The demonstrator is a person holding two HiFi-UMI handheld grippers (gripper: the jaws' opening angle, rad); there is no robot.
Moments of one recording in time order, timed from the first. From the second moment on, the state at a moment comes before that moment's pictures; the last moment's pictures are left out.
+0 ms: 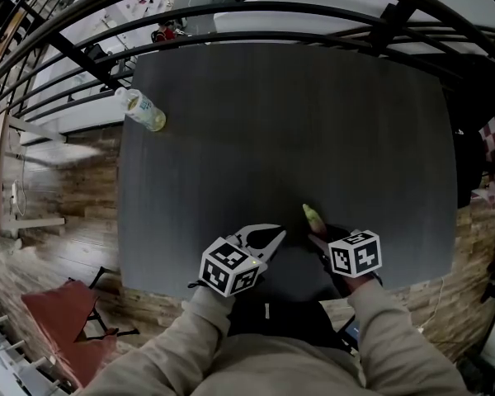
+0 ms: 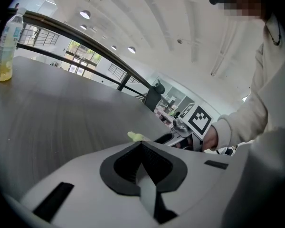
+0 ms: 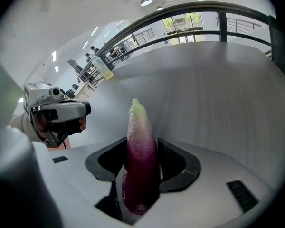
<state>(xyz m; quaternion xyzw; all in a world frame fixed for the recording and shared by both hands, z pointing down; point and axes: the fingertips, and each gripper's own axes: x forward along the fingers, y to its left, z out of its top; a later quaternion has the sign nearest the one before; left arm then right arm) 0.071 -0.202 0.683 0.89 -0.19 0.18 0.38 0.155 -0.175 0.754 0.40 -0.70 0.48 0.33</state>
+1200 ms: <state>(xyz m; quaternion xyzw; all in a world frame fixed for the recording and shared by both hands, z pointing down) 0.051 -0.207 0.690 0.88 -0.20 0.16 0.40 0.158 -0.174 0.784 0.40 -0.69 0.48 0.38</state>
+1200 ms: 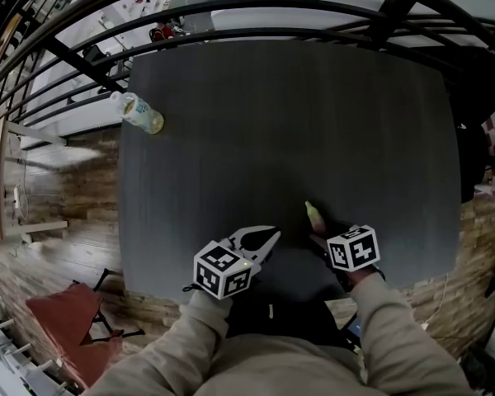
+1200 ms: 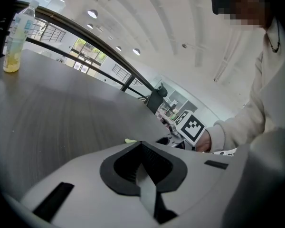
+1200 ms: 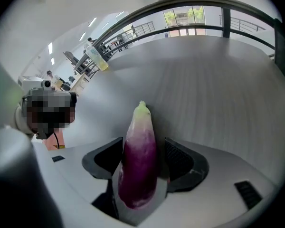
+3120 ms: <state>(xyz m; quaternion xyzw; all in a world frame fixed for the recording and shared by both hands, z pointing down) 0.097 -0.303 0.382 0.98 -0.17 0.06 0.13 0.193 -0.266 0.392 0.37 -0.89 0.26 0.00</state>
